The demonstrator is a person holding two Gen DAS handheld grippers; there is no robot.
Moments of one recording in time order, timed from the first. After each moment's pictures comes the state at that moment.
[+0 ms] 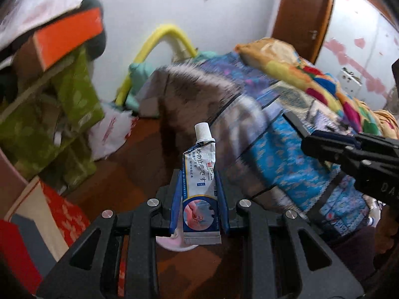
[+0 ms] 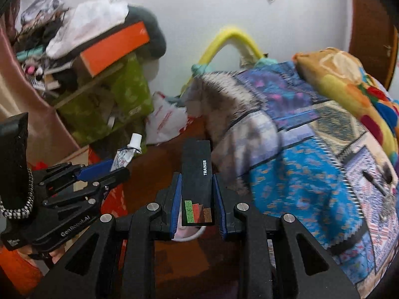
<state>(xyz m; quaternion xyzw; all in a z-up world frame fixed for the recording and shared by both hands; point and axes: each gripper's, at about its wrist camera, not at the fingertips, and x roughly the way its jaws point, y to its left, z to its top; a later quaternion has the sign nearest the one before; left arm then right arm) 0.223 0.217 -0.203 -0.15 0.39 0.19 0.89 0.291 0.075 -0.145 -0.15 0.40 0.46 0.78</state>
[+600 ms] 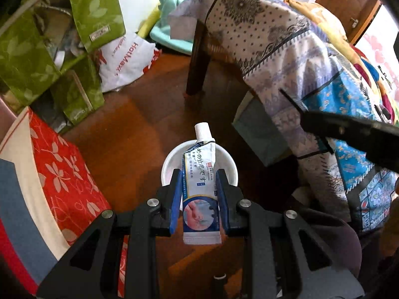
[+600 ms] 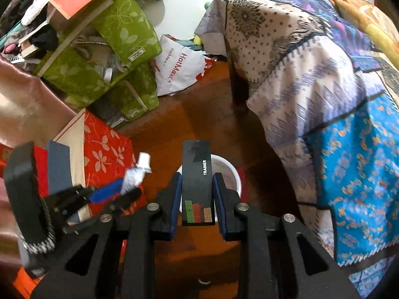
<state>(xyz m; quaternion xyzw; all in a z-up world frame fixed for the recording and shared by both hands) 0.213 0.269 -0.335 -0.24 0.49 0.23 0.80 0.300 0.160 -0.257 -0.17 0.53 0.47 0.69</state>
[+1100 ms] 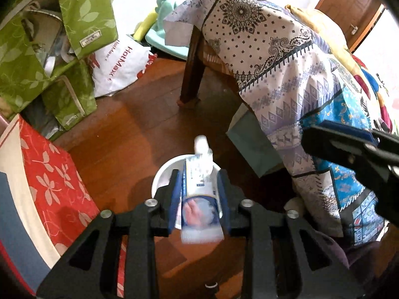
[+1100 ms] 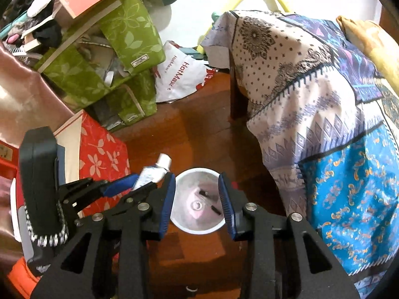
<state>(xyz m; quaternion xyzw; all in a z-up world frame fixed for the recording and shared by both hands) 0.244 0.287 -0.332 -0.26 0.49 0.22 0.81 0.302 0.171 -0.246 -0.20 0.50 0.47 0.70</state>
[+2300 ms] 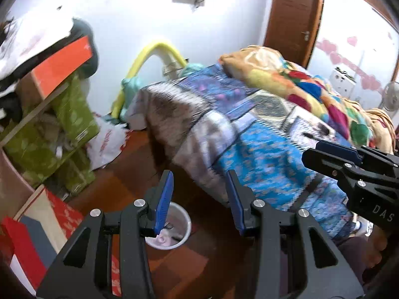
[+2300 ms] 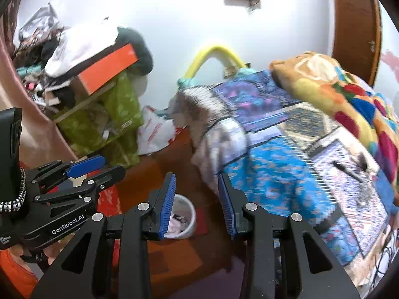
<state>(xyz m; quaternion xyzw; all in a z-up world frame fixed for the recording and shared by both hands) 0.240 0.135 -0.128 -0.12 0.37 0.18 0.91 0.291 -0.006 -0.097 -0.12 0.37 0.43 0.82</state>
